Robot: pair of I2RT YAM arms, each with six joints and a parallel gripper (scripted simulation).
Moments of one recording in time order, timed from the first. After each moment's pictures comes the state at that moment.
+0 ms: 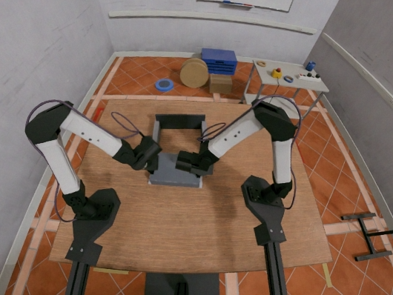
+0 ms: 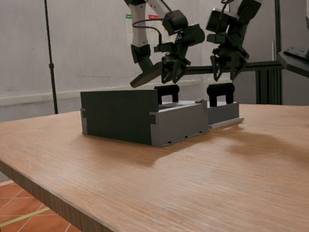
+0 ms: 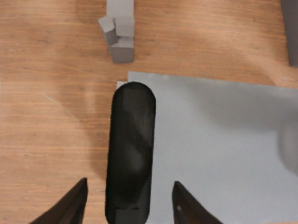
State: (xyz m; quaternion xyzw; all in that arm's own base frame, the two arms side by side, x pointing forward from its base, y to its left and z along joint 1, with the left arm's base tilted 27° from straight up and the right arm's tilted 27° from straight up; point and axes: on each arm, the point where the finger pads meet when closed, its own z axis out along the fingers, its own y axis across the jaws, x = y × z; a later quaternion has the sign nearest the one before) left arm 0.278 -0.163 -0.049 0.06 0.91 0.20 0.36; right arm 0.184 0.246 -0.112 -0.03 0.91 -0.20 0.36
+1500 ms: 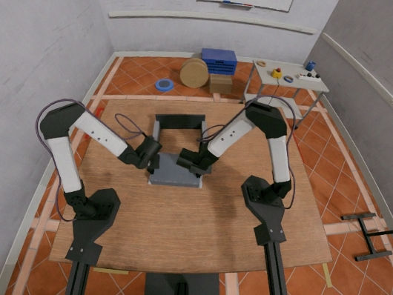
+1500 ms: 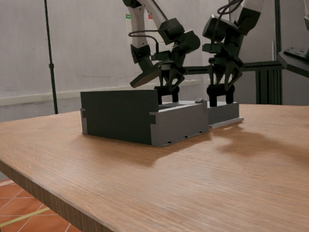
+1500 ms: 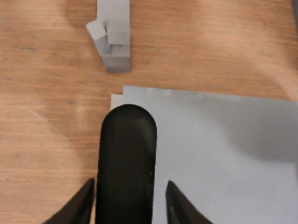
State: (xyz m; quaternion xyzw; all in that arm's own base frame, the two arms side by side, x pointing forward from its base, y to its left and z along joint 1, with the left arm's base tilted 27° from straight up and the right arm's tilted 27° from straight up) left arm 0.306 -0.154 -0.071 0.06 0.91 0.20 0.36; right arm 0.210 0.237 -0.137 -0.03 0.91 -0.20 0.36
